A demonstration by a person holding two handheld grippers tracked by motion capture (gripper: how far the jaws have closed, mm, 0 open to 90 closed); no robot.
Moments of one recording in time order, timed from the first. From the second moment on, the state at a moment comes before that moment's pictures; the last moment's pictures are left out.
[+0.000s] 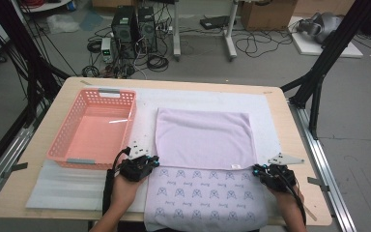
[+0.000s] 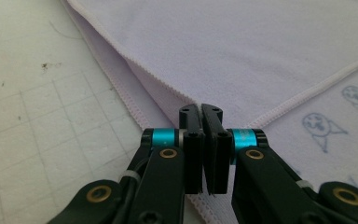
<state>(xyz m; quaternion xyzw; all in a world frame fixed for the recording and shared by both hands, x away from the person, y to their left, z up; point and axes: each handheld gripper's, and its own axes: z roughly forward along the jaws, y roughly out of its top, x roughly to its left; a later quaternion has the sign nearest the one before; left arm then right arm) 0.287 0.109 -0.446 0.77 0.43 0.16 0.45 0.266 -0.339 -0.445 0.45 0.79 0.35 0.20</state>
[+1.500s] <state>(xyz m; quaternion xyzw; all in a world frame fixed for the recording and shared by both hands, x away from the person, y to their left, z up) 0.170 0.126 -0.421 0.76 0.38 0.13 0.51 0.146 -0.348 -0.422 0.43 0.79 0.39 0.21</state>
